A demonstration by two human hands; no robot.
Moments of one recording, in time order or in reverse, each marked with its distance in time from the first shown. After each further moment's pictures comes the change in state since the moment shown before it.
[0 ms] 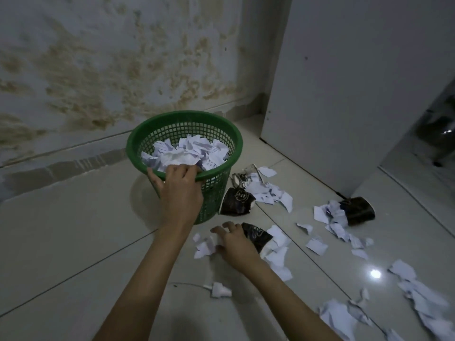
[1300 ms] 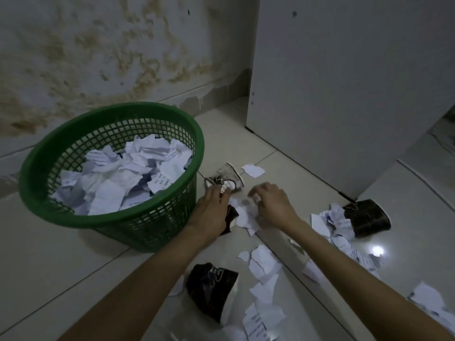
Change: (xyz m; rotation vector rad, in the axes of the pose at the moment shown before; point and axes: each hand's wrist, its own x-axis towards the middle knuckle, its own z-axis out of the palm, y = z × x) left_hand 0.042 0.050 0.171 0.168 -0.729 0.392; right_hand 0.089 0.173 -0.067 -0.061 0.201 0.141
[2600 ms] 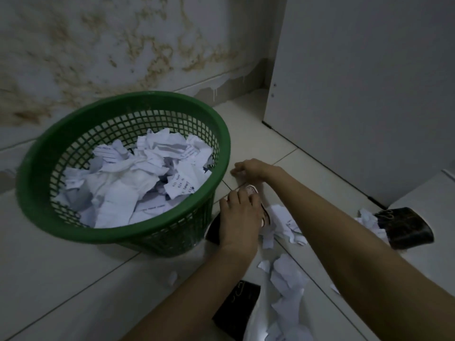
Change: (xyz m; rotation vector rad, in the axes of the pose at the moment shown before) left_hand -0.014 0.033 -0.024 0.150 -0.011 -0.176; right_hand 0.139 -0.050 -0.003 -0.169 -0.466 -0.173
